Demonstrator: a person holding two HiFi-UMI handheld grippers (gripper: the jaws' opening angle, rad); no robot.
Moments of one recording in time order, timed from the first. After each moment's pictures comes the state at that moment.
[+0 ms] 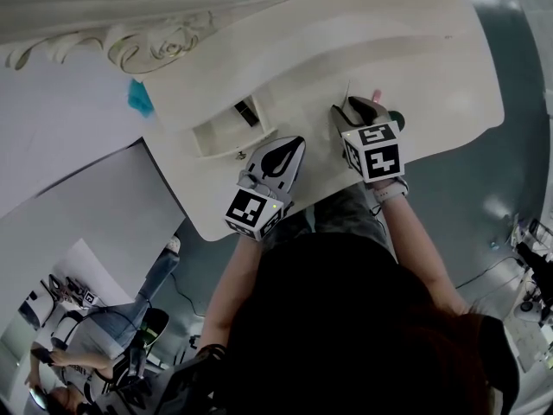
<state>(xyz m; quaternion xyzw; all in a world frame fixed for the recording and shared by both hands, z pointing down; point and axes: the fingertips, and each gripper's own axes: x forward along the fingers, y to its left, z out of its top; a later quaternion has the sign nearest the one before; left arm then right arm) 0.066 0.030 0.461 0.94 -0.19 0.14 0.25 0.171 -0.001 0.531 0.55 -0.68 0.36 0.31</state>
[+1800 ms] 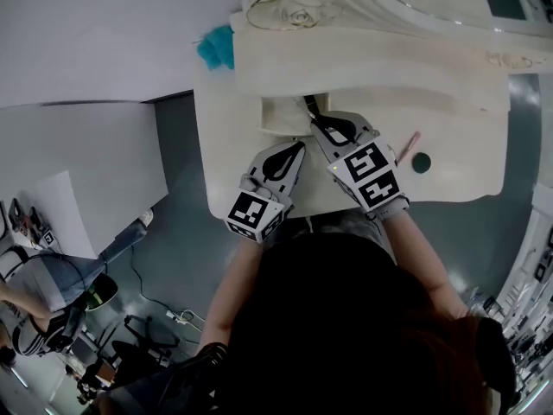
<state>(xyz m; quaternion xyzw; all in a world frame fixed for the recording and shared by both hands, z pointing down) -0.045 0.014 0.440 0.91 -0.34 0.07 0.24 -0.024 -0.033 0.444 0.32 -0.86 0.21 0.34</state>
